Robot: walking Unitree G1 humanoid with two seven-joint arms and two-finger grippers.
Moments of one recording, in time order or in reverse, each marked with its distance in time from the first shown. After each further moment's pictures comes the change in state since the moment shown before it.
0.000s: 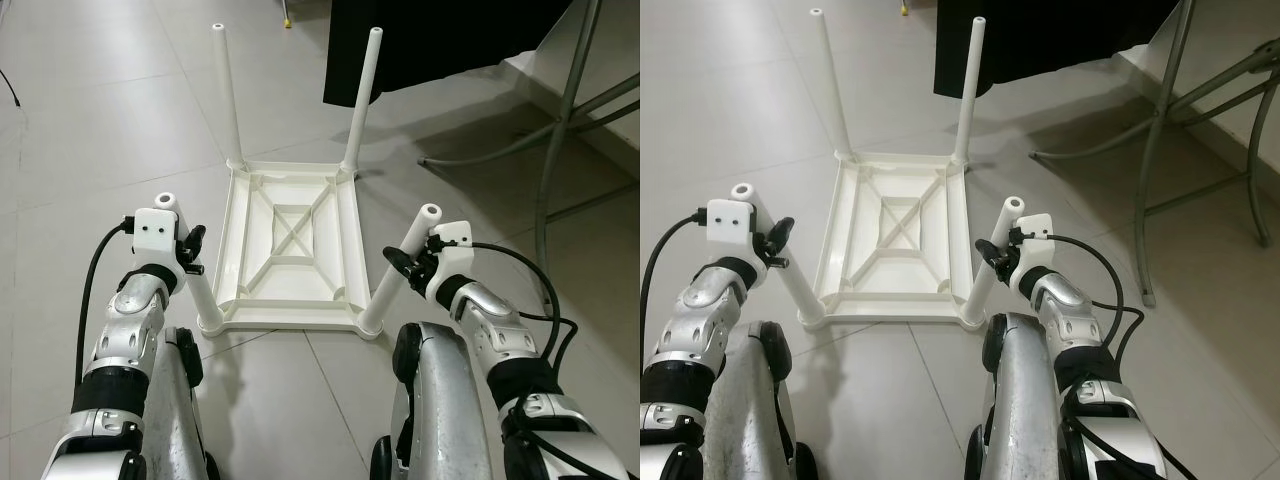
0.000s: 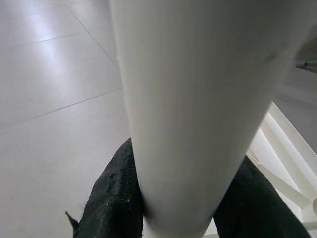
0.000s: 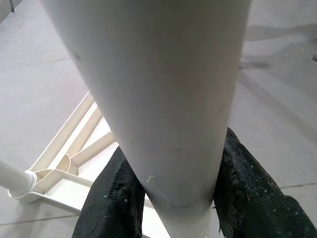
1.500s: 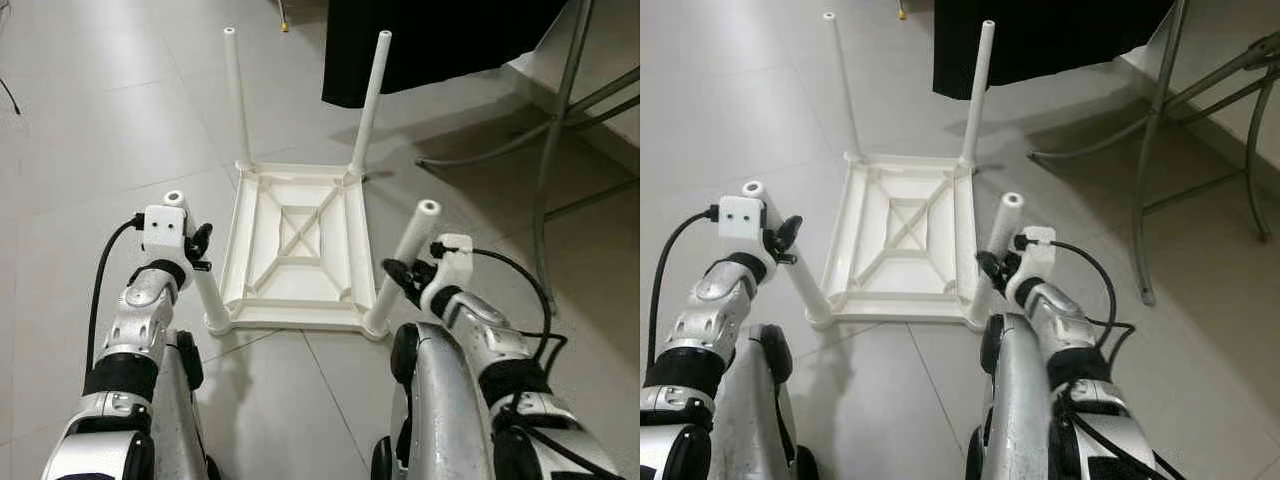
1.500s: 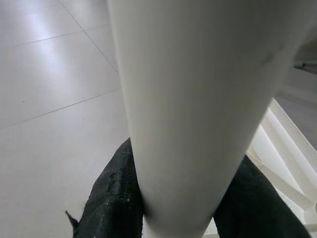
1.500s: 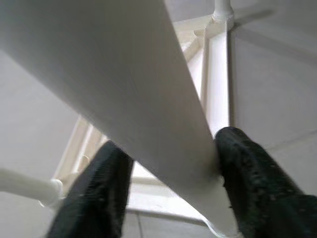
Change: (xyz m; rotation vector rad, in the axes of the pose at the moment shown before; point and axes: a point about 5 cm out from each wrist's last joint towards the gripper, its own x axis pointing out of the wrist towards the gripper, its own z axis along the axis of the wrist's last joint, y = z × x) left arm 0.012 0.000 0.005 -0.019 -0.026 0.017; right arm 0.008 0.001 0.006 0.209 -0.016 -0.043
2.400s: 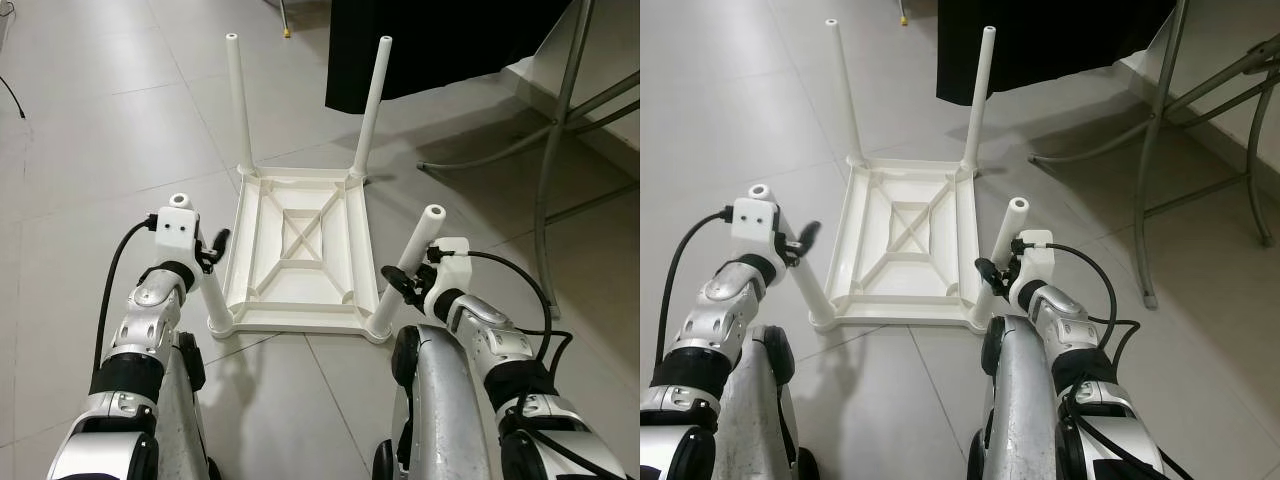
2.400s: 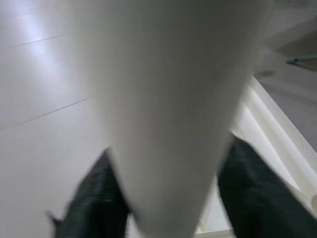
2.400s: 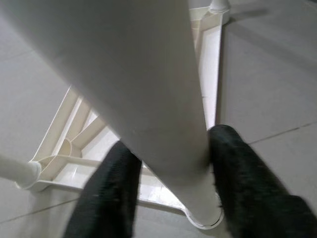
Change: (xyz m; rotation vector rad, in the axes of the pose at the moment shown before) left arm 0.001 -0.009 -0.003 0.006 0.021 -0.029; right arm -0.011 -0.017 -0.015 -0.098 0.086 -0.069
